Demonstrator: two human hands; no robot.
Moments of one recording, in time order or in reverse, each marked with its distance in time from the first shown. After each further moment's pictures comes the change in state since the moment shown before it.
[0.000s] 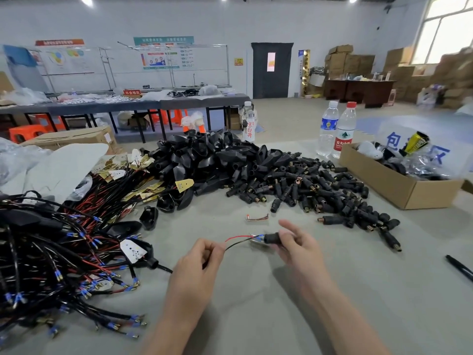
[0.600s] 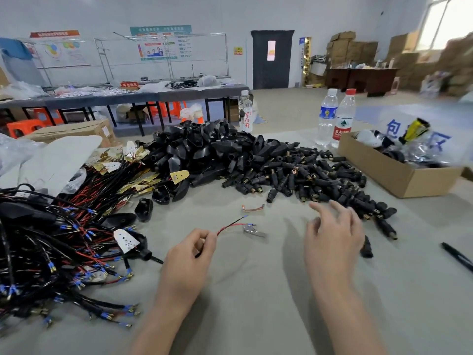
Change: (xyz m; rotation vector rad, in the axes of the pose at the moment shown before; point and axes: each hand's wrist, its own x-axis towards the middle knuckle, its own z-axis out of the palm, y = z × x) left_hand 0.003 -0.001 0.001 0.136 0.037 0.074; right_hand -0.005 -0.017 -0.031 -1.199 0.603 -0.532
